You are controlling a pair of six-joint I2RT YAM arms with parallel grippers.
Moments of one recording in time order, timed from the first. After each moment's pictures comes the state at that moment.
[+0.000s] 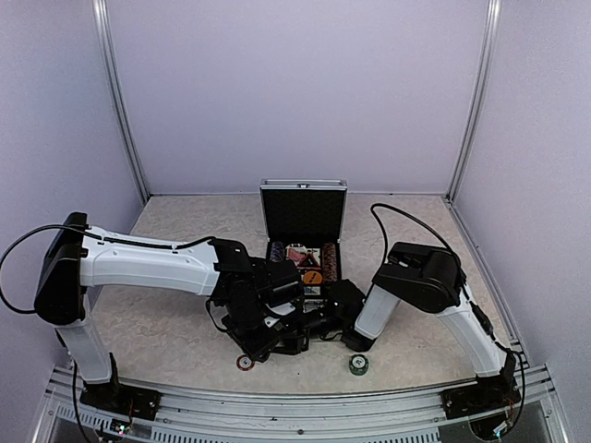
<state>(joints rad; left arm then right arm) -1.17 1.81 1.34 -1.04 0.04 -0.32 0.98 2.45 1.02 1.55 -1.00 1.68</state>
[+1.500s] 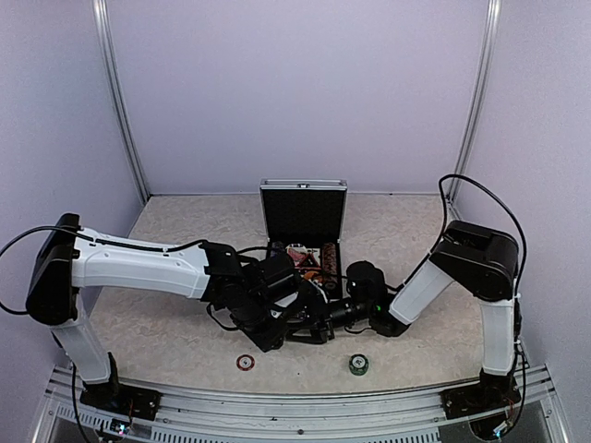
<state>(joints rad) -1.16 1.77 1.26 -0.80 -0.03 -0.34 0.90 2.07 0.77 1.04 -0.88 1.26</state>
